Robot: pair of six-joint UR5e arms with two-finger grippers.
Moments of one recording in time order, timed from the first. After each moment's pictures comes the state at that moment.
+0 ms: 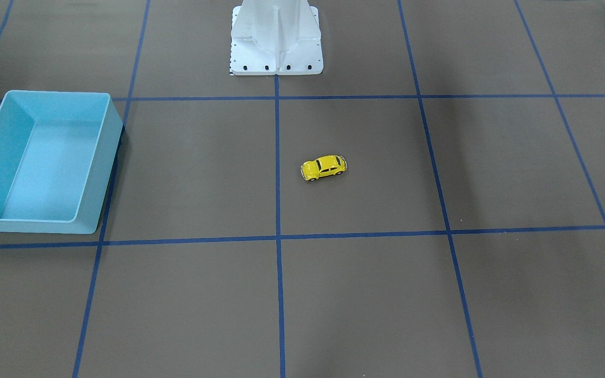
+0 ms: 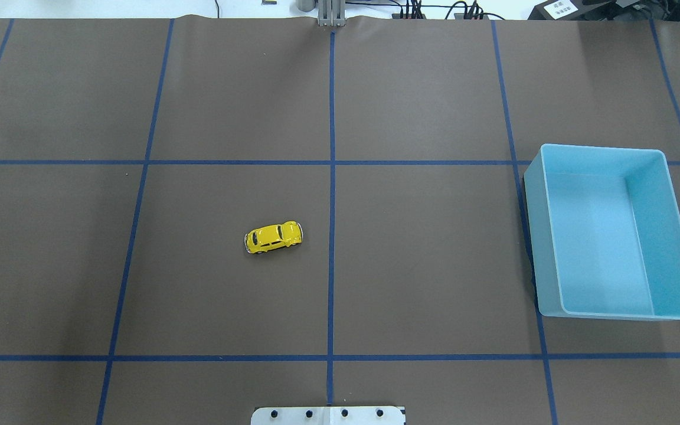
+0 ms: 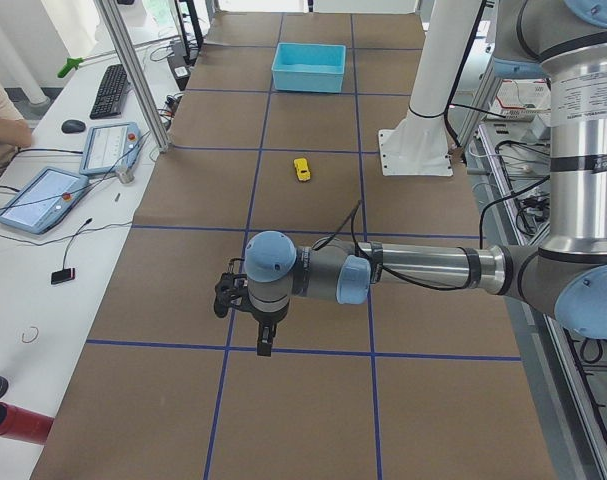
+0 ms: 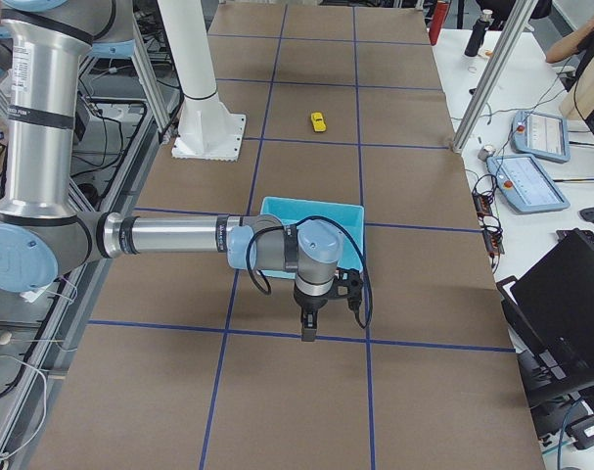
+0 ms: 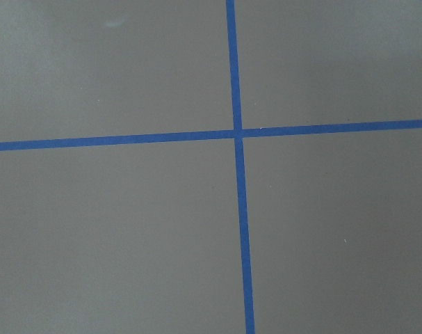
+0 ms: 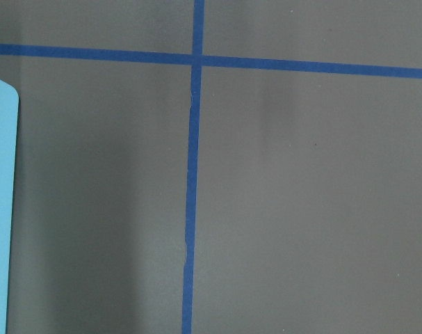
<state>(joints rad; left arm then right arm) -1.59 -1.46 -1.71 -1.66 -2.37 -0.02 1.52 -1.73 1.77 -1.63 2.26 0.01</state>
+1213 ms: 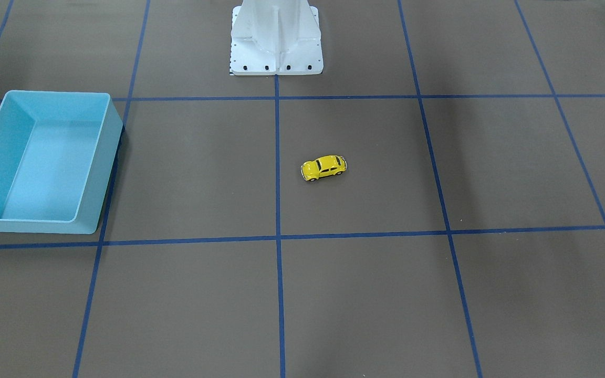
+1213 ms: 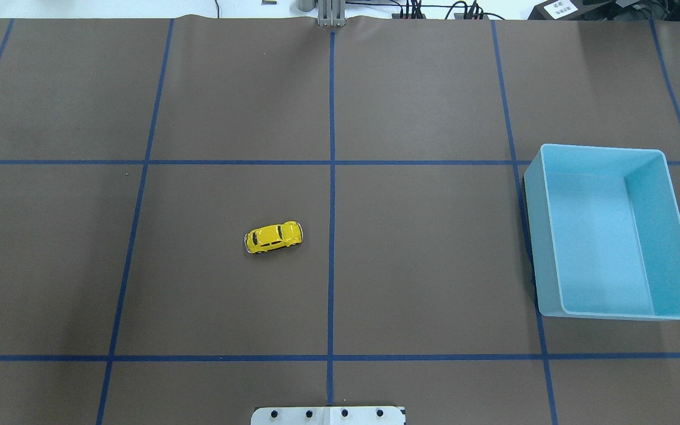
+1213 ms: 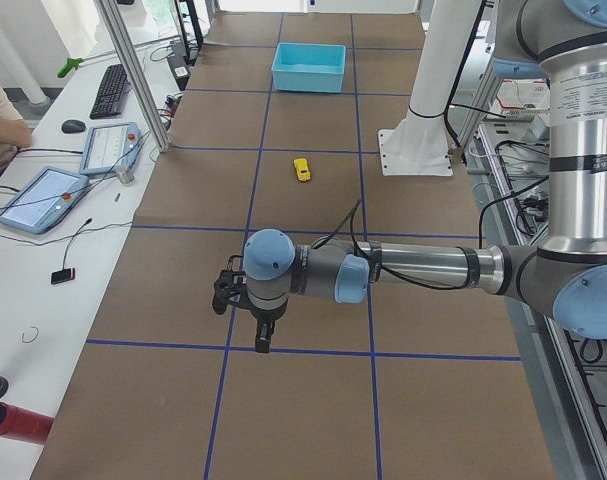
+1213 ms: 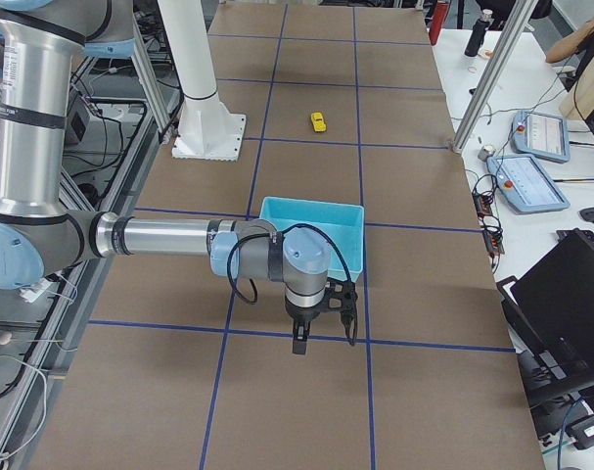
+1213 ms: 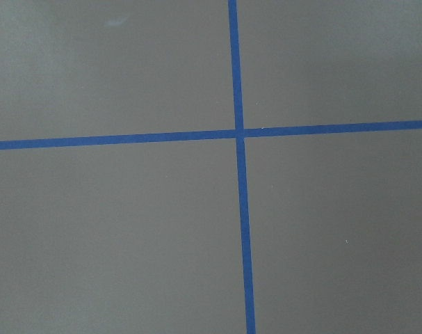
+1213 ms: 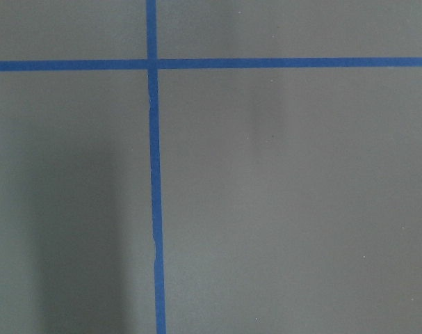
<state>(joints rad) -1.57 -1.47 -1.72 -1.68 -2.40 -0.02 1.60 -1.75 1.77 -1.62 2.25 0.02</state>
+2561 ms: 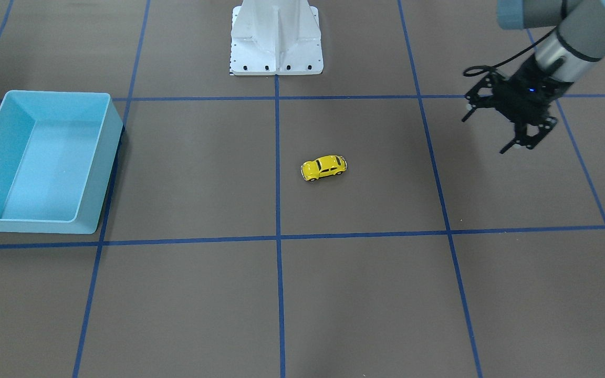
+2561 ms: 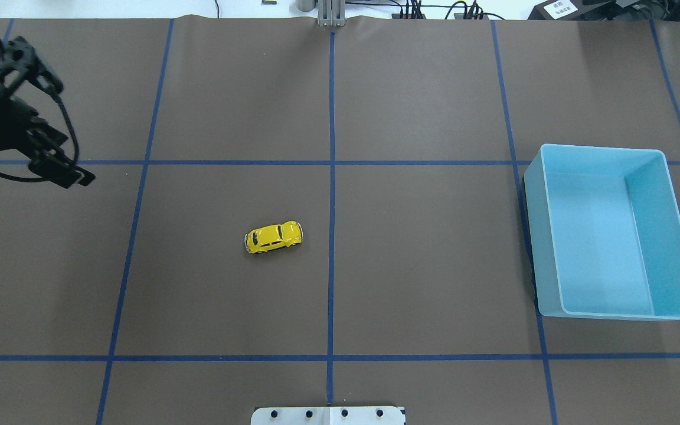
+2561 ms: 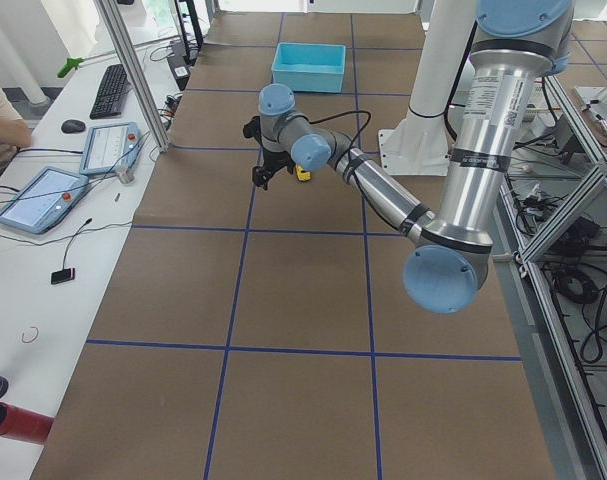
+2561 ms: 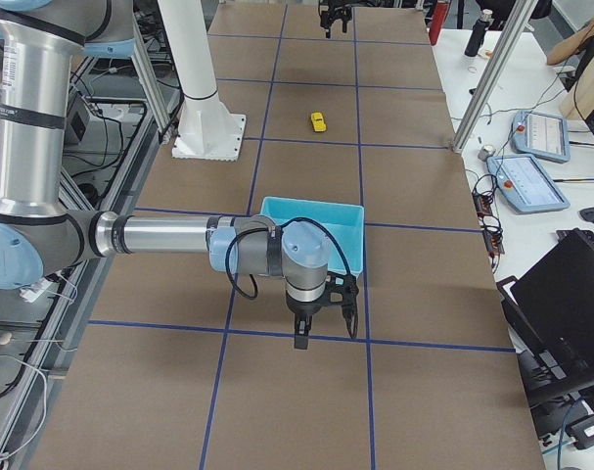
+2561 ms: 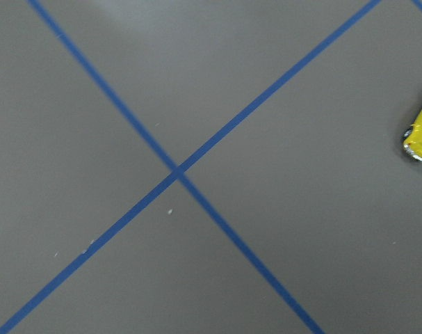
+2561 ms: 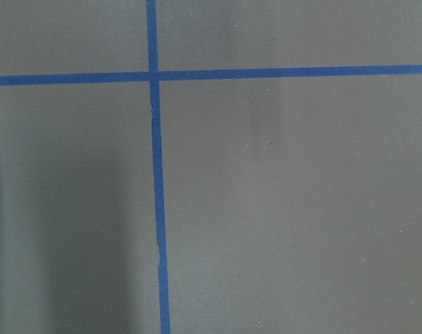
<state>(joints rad) -0.95 -1.81 -2.03 -1.67 -2.25 -0.02 1.61 -1.75 1.80 -1.63 2.26 0.02</state>
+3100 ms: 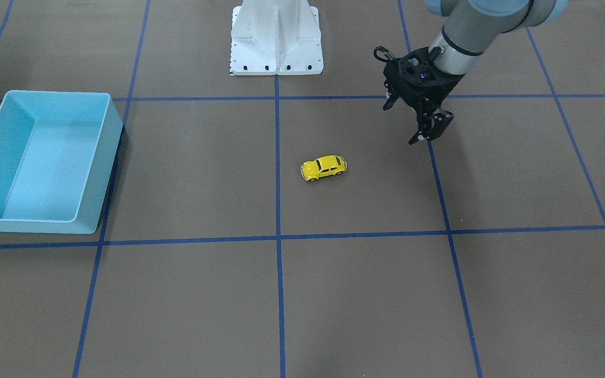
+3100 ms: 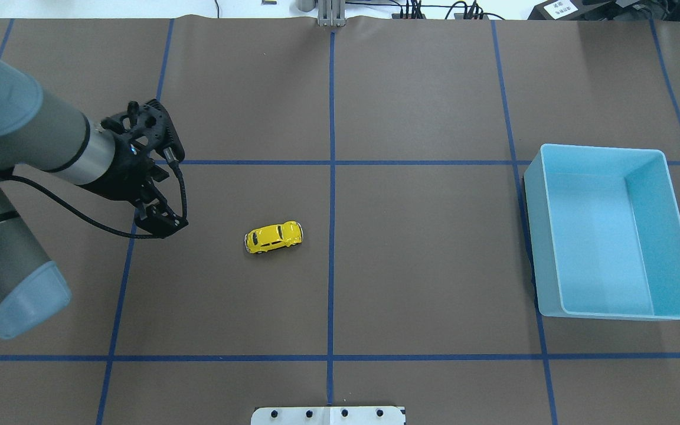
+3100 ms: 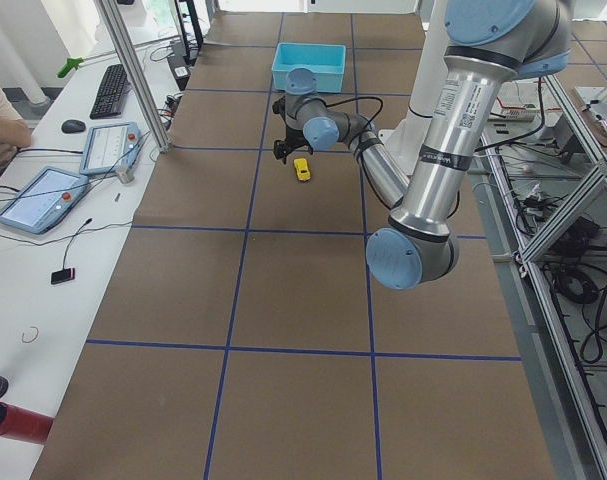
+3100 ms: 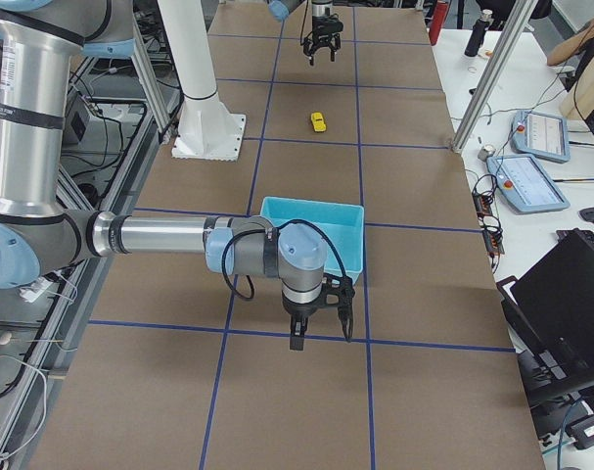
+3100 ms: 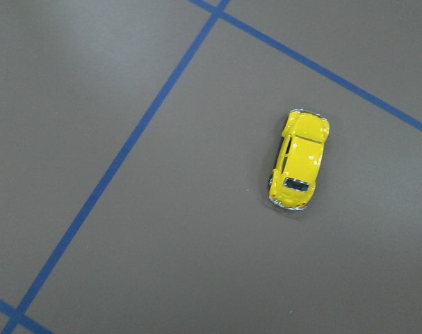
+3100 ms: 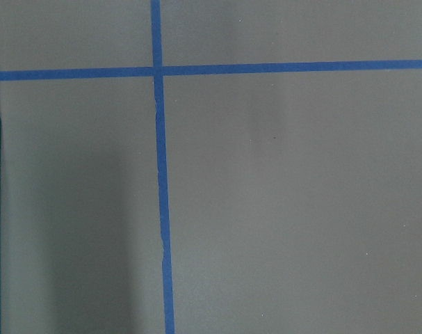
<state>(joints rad) -0.71 -1.93 -2.03 -1.67 -2.06 -0.02 1.61 -1.77 1.80 -1.63 2.26 0.02</state>
